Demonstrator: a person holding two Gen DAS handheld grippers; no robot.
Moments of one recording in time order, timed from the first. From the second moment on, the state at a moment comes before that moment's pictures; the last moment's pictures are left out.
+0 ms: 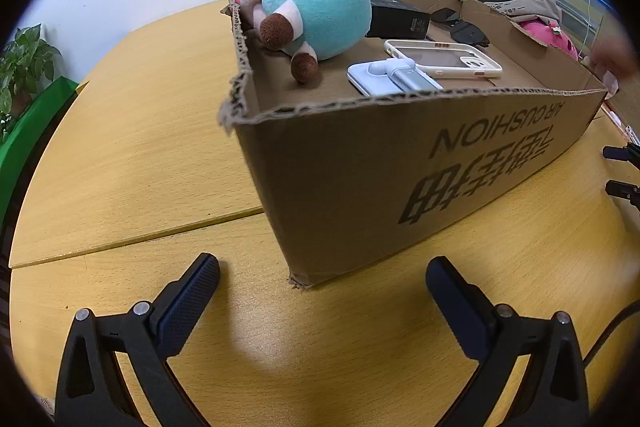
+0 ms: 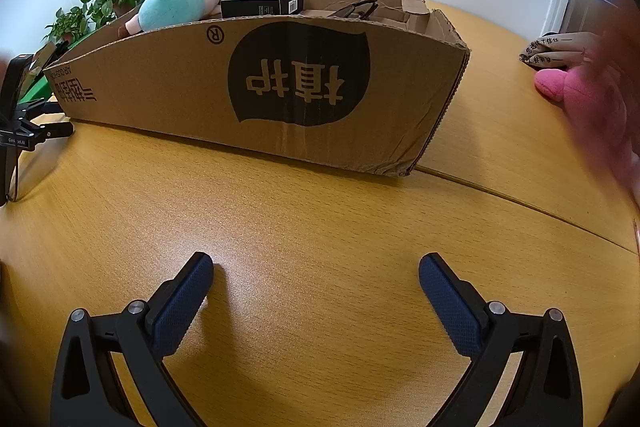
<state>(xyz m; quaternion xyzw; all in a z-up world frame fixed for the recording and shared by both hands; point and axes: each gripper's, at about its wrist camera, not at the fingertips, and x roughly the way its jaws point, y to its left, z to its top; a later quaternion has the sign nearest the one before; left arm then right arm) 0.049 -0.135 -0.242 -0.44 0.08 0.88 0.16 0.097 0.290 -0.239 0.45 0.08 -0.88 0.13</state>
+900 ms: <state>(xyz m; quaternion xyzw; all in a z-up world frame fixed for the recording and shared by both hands) 0.044 -0.133 -0.242 -0.44 0.08 0.88 0.17 0.098 0.290 -0.241 0.45 0.08 -0.88 0.13</state>
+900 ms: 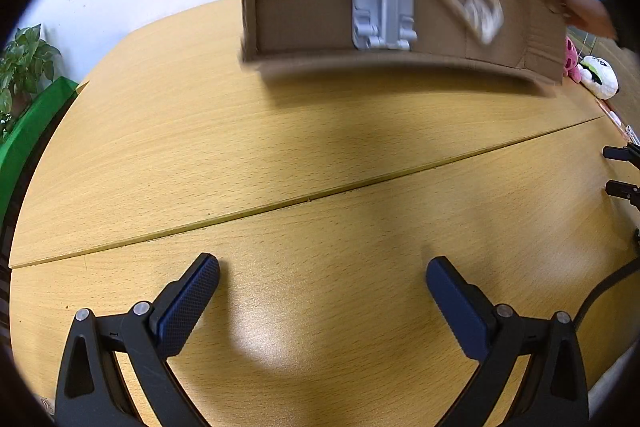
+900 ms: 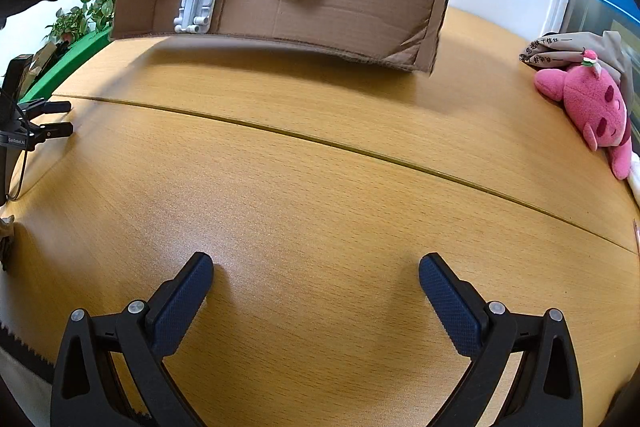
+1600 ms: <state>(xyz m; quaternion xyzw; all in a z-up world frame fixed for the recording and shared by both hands) 0.048 -0.148 -0.247 -0.44 0.09 0.87 0.19 0.092 0.297 -0.243 0.45 0.08 -0.88 0.13</state>
